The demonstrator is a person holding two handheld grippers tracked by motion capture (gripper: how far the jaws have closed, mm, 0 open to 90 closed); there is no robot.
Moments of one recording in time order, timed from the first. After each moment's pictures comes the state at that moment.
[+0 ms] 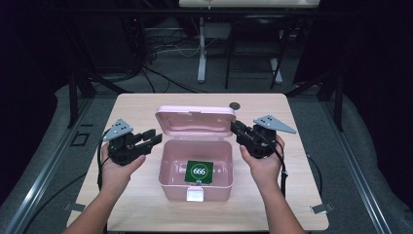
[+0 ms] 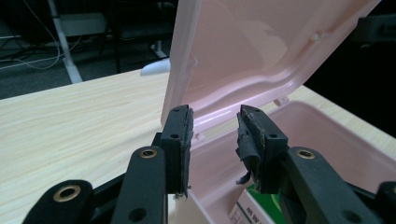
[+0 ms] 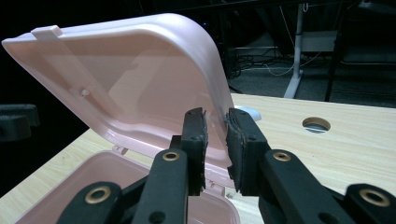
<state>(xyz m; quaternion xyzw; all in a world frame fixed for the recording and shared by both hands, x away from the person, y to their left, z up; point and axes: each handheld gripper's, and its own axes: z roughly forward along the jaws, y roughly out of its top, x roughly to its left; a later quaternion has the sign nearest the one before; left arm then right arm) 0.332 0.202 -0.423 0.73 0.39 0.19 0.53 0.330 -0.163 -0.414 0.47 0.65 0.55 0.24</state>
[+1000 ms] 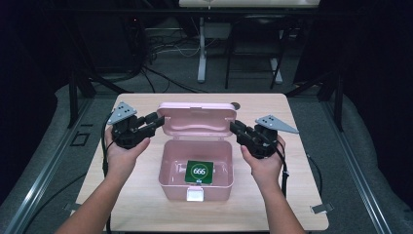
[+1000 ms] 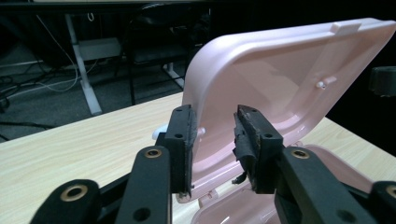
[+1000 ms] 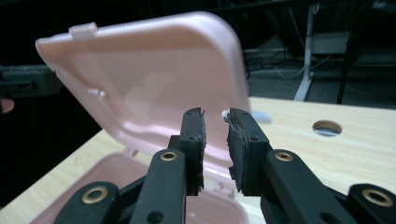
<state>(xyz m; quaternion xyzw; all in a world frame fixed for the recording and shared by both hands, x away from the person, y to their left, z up) 0.354 0.188 -0.393 0.71 0.39 0.23 0.54 0.329 -0.166 -0.412 0.46 0.64 0.57 0.22</state>
